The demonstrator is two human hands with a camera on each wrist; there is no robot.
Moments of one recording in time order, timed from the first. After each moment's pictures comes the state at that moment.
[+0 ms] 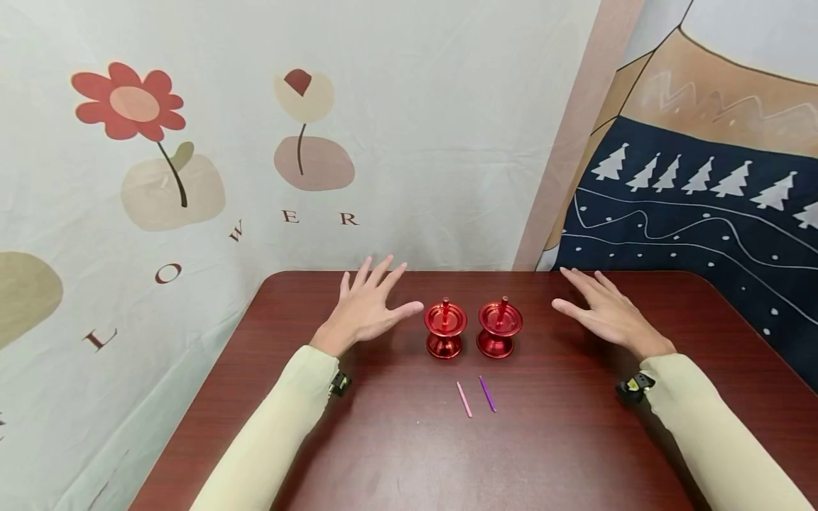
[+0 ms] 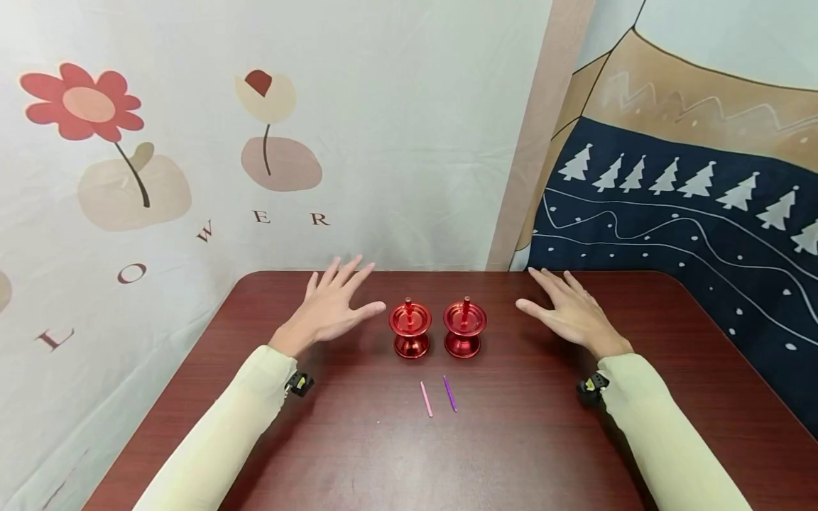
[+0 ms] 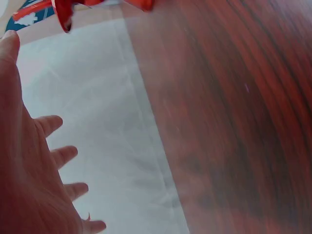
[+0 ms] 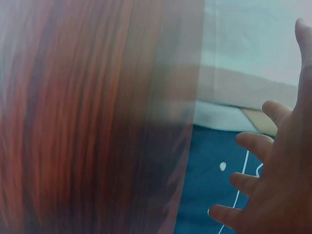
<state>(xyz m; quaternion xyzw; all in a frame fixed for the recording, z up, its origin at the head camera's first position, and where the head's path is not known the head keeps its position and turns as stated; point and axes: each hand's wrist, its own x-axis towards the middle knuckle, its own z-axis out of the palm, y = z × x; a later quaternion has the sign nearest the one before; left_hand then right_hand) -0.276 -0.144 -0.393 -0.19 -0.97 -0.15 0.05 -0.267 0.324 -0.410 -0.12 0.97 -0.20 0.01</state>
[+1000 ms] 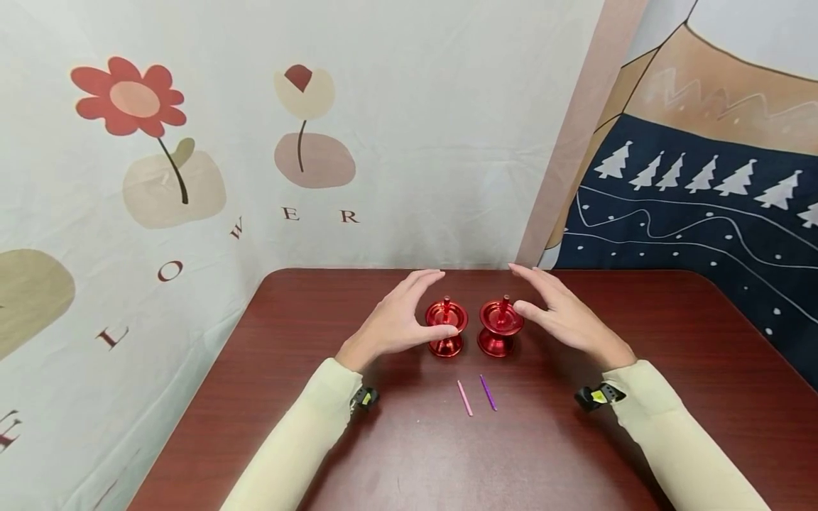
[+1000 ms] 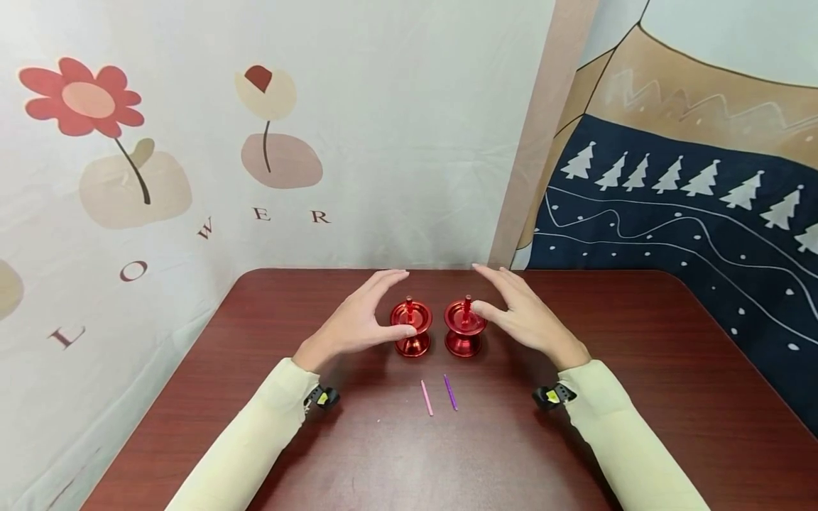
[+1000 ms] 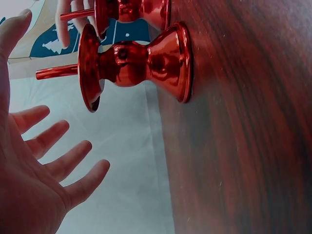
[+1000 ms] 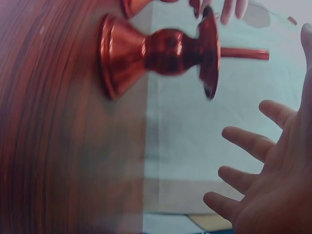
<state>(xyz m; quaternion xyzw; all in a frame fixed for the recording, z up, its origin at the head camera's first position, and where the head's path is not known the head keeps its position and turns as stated) -0.250 -0.099 -0.393 -0.29 -0.90 -0.31 0.06 -0.248 0.244 -0.390 -0.25 0.91 -0.34 -0.04</state>
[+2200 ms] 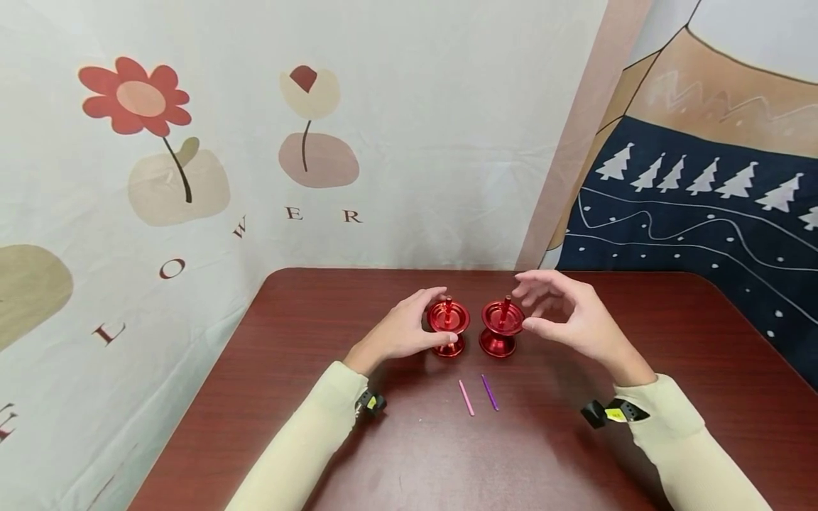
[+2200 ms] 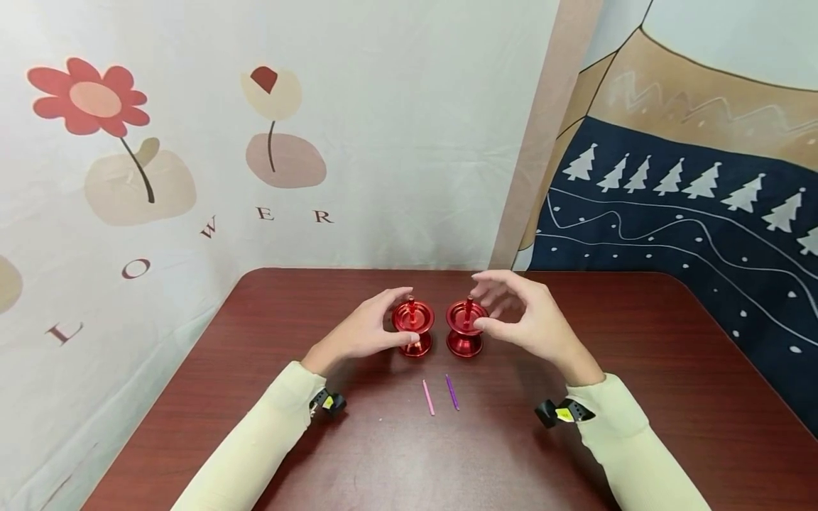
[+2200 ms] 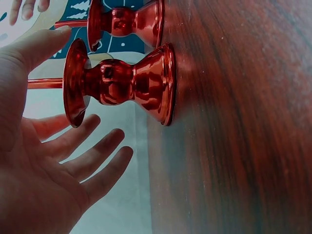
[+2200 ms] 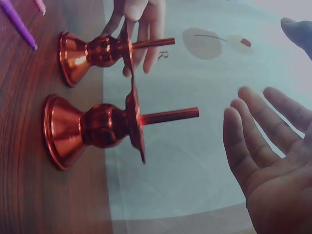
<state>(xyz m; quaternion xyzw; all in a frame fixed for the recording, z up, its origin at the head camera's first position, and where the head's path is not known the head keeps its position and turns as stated) -0.250 -0.093 -0.405 -0.29 -0.89 -0.34 -0.01 -0.210 0.235 -0.363 -0.33 0.80 -0.49 -0.12</state>
